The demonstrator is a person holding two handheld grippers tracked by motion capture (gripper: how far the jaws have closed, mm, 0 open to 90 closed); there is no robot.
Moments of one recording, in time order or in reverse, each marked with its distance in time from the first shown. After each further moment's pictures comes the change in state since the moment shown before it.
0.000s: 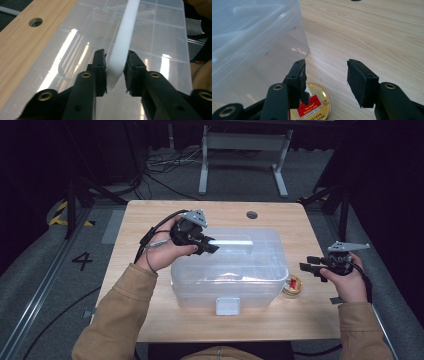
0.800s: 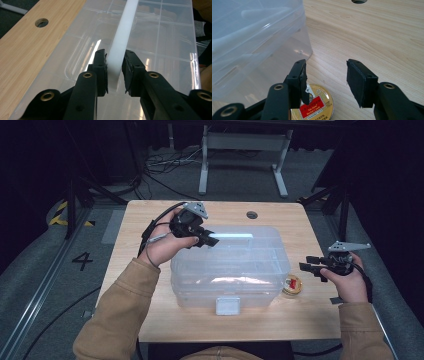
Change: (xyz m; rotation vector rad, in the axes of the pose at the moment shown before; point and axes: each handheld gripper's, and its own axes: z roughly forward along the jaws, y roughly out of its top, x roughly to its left) left arm 0.013 0.014 -0.007 0.011 0.006 -0.035; right arm 0.002 0.001 -0.002 -0.010 0.019 -0.008
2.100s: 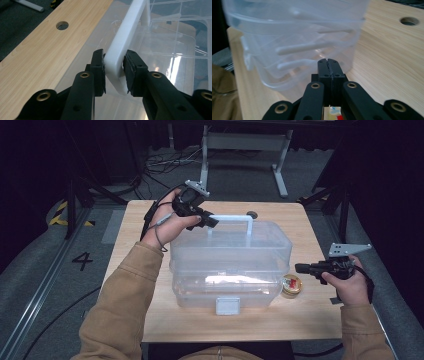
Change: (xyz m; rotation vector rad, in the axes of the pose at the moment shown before) left arm 0.032 0.025 -0.007 -0.006 0.069 -0.075; right arm 0.028 0.011 -0.011 -0.062 0.271 -0.163
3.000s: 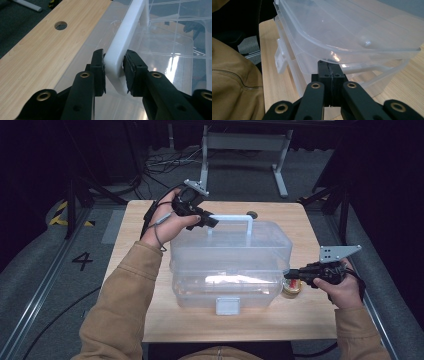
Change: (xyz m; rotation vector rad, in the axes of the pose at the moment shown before) left arm 0.002 -0.001 0.000 -0.004 -0.016 -0.010; right arm 0.034 0.020 0.014 -0.013 0.143 -0.135
